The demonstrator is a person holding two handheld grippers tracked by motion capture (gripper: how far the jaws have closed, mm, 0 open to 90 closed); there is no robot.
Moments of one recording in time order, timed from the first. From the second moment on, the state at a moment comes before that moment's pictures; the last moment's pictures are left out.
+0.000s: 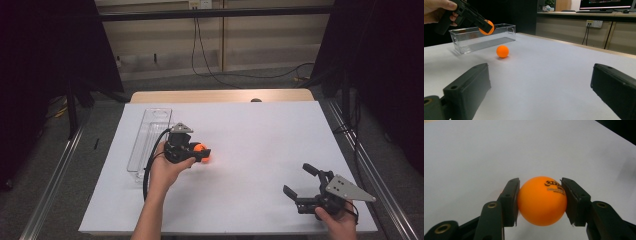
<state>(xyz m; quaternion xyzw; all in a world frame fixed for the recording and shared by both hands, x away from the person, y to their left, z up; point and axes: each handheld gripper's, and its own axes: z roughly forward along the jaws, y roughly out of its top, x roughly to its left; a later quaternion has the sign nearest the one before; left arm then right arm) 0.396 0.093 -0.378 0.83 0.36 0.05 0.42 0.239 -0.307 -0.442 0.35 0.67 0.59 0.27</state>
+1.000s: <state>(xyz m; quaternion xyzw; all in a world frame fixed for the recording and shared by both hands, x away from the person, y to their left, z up) 0.398 0.111 -0.372 0.82 0.38 0.07 0.43 0.240 -0.306 -0.442 0.35 0.67 0.59 0.28</state>
